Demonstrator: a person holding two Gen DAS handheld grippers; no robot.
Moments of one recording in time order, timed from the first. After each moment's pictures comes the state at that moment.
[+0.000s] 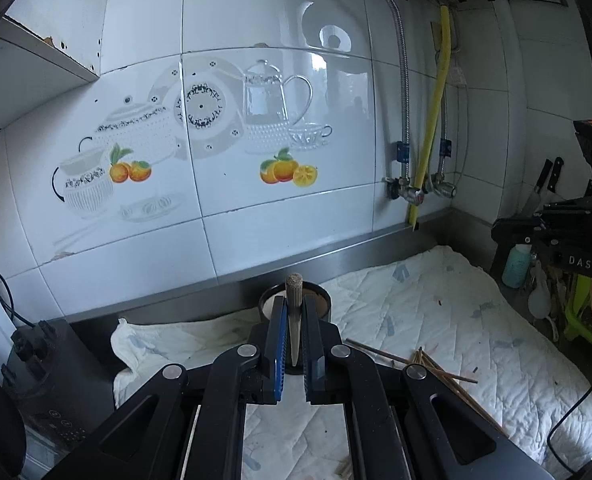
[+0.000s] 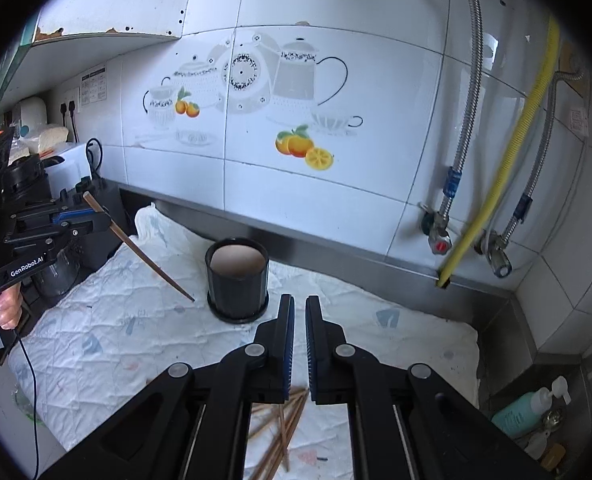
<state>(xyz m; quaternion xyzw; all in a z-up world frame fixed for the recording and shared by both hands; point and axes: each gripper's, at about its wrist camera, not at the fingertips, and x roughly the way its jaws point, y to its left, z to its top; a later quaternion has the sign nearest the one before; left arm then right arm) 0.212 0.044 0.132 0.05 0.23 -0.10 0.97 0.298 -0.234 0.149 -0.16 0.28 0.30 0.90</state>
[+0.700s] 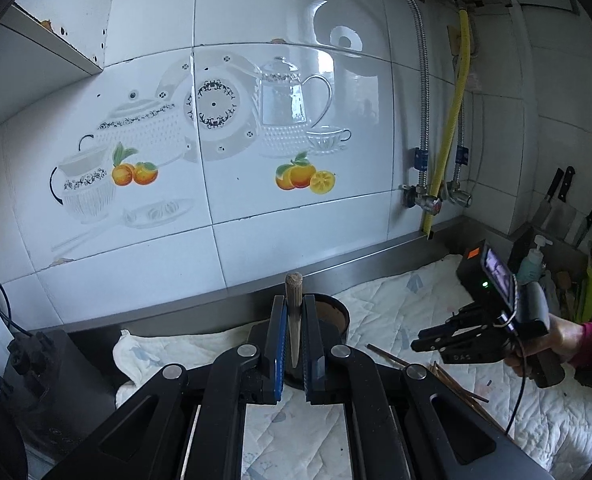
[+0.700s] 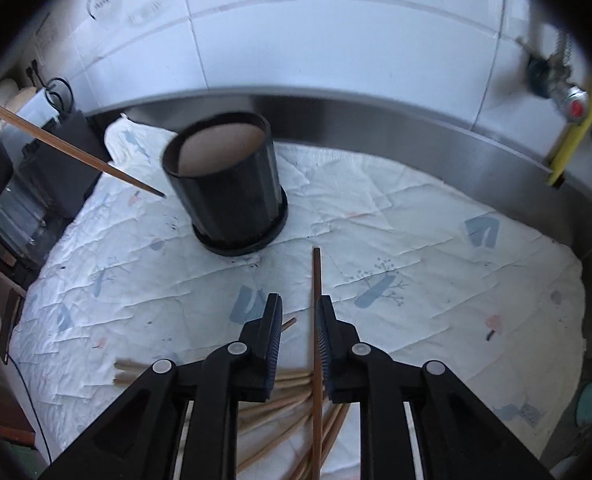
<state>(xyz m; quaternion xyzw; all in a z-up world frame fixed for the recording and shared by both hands) 0.244 0.059 0.126 0.05 0.23 -0.10 0.97 0.401 -0.193 0.003 -0.14 0.48 0.33 0.80</state>
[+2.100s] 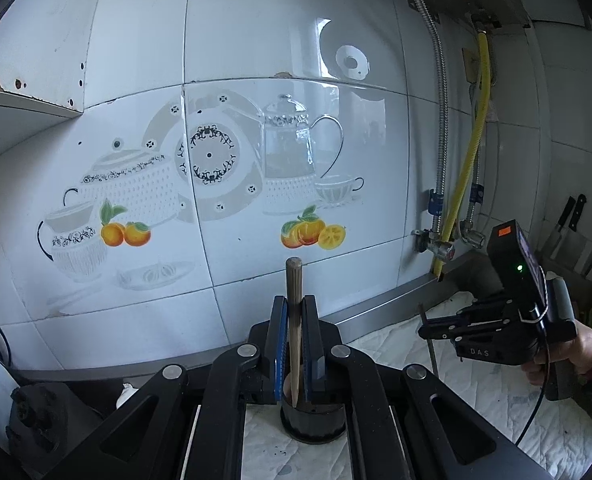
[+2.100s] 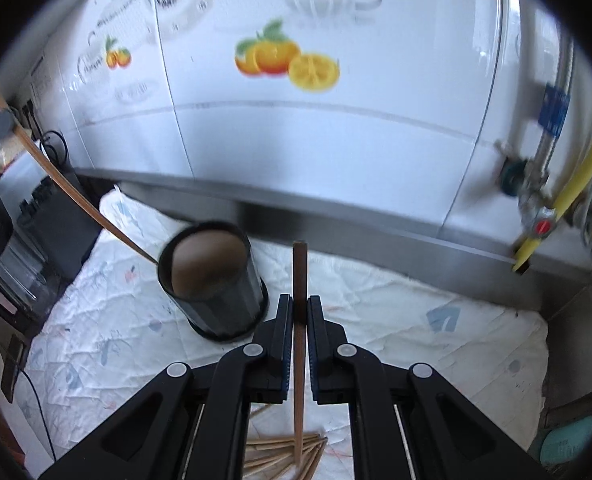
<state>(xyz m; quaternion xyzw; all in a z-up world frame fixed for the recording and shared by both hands) 0.299 0.050 0.176 0.04 0.19 -0.09 0.98 0.434 -0.190 0.090 -0.13 0.40 0.32 0.85</state>
